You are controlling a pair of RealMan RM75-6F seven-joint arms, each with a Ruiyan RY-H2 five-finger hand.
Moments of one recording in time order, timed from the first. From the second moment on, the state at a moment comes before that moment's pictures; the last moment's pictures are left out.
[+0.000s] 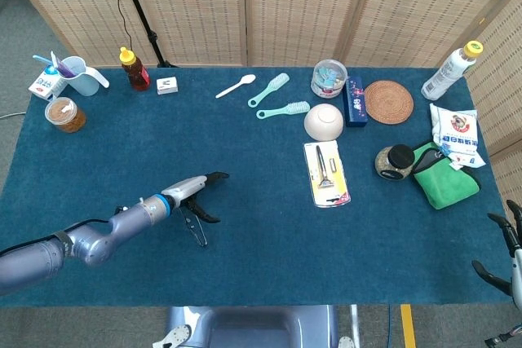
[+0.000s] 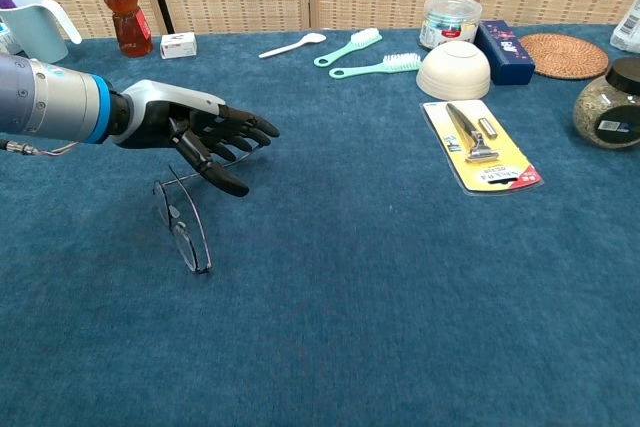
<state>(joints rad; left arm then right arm) -0.91 -1.42 -0.25 -1.39 1.18 0.25 -0.55 -0.07 -1.08 0.08 -1.61 -1.55 1.69 0.00</state>
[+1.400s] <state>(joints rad) -0.87 -1.31 -0.23 -1.59 1.46 0.32 -0.28 -0.07 -1.09 0.08 -1.60 -1.56 1.69 0.01</state>
